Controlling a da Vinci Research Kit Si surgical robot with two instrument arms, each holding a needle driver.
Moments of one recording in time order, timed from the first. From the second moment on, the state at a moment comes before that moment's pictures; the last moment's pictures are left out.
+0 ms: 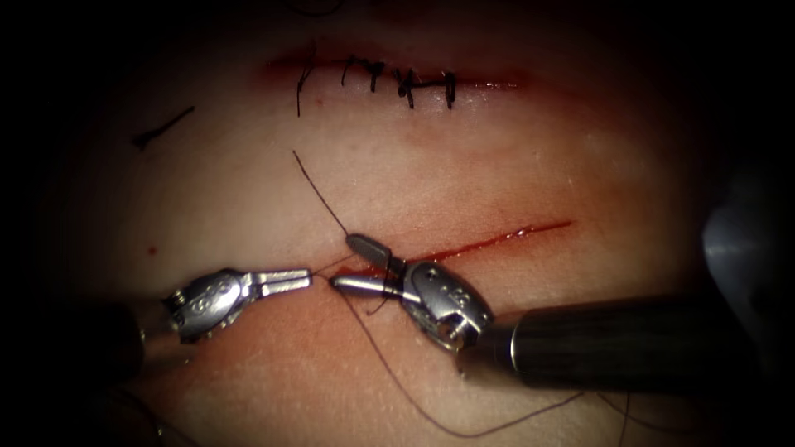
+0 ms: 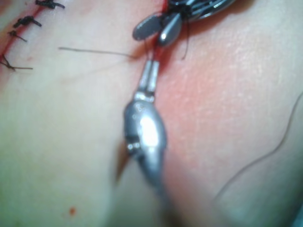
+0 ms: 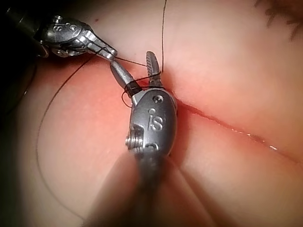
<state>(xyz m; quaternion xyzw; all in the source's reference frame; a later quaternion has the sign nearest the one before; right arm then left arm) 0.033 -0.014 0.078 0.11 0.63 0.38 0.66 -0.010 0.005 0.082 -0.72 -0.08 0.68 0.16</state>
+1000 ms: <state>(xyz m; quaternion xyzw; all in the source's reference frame) 0.037 -0.010 0.077 0.01 0.55 0.42 0.72 -0.011 0.005 0.082 -0.72 -0.08 0.68 0.16</state>
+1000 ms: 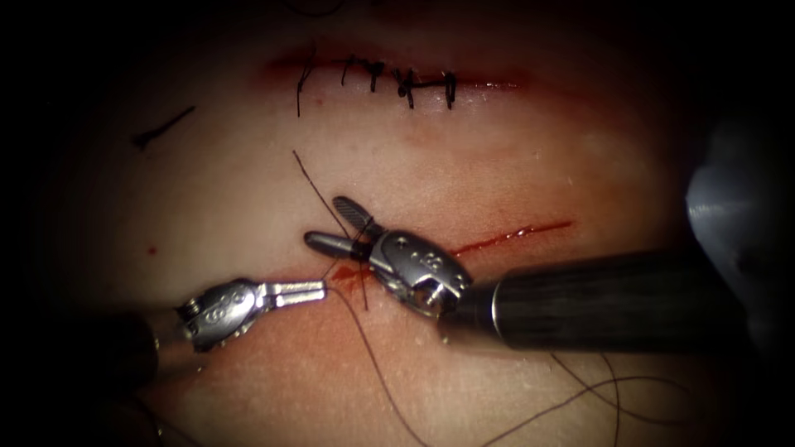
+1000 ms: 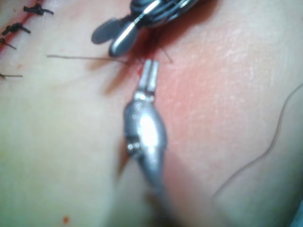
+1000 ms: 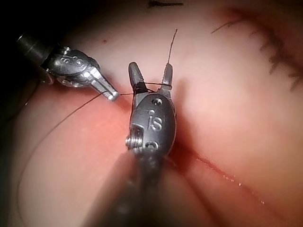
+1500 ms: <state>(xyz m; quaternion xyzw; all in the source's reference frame) 0.039 -0.010 0.076 -0.05 0.52 0.41 0.75 -0.011 0.007 0.081 -0.72 -0.08 0.67 0.16</state>
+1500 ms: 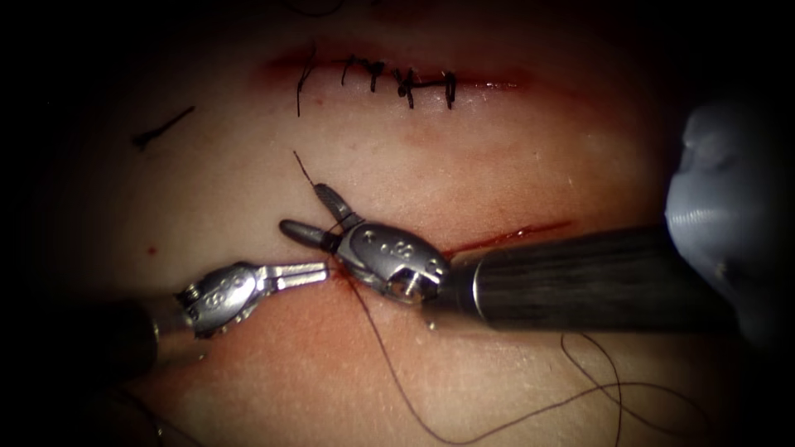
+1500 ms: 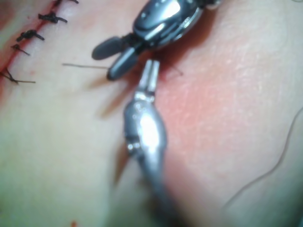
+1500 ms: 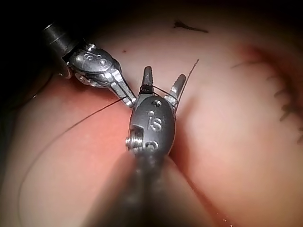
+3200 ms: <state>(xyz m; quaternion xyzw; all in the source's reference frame) 0.040 -0.007 0.081 -0.10 0.42 0.45 0.78 -0.012 0.007 0.081 -0.72 -0.09 0.67 0.16</state>
